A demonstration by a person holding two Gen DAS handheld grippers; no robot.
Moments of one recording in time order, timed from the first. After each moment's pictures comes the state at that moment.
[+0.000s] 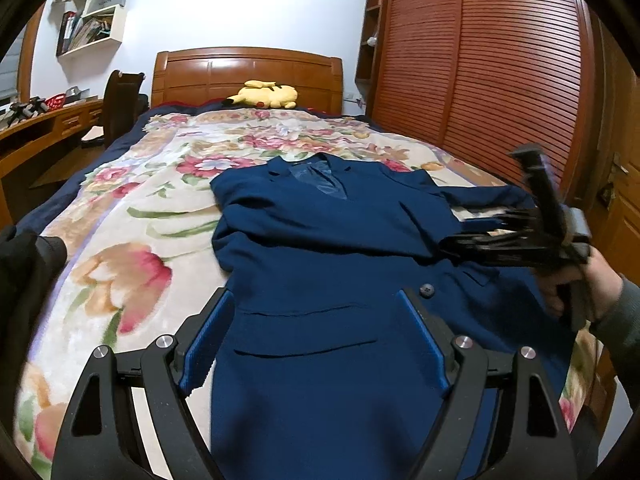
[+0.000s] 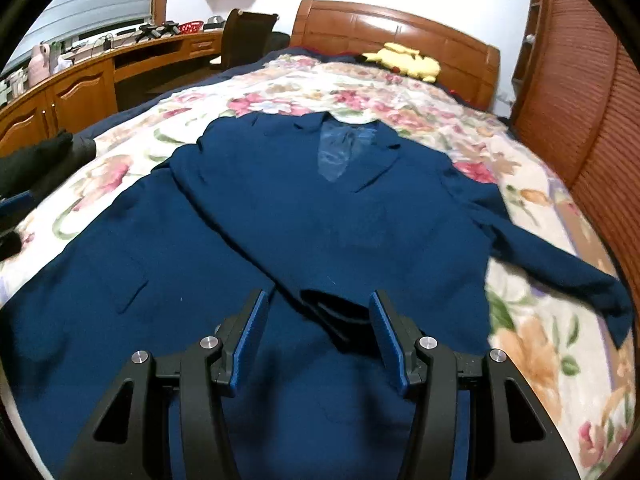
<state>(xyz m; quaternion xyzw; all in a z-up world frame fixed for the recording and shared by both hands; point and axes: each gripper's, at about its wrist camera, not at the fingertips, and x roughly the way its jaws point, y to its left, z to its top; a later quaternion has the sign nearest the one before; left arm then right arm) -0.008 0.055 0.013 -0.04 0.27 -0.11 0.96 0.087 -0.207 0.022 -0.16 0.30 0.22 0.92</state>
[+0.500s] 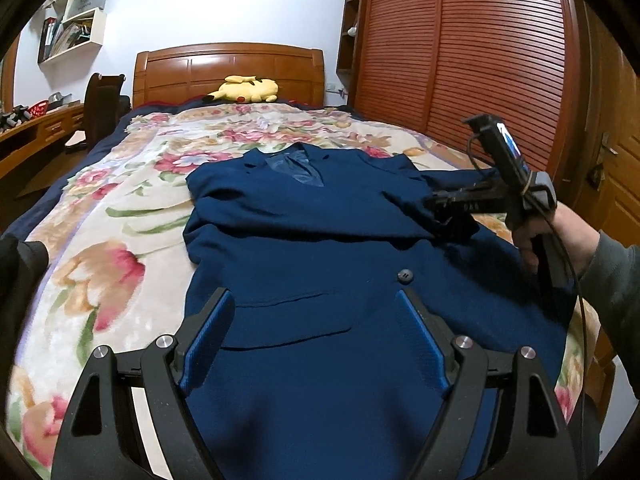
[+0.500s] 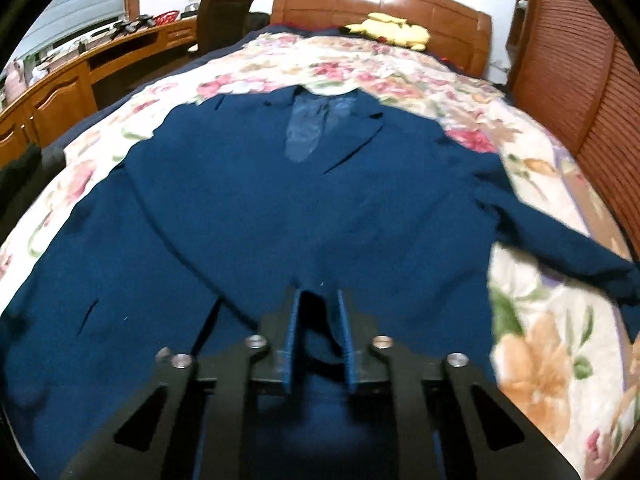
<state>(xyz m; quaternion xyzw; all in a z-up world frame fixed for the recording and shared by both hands) -0.008 0.031 0.008 -0.02 0.28 -0.13 0.95 0.152 -0.234 0.016 -0.13 0.33 0.19 0.92</state>
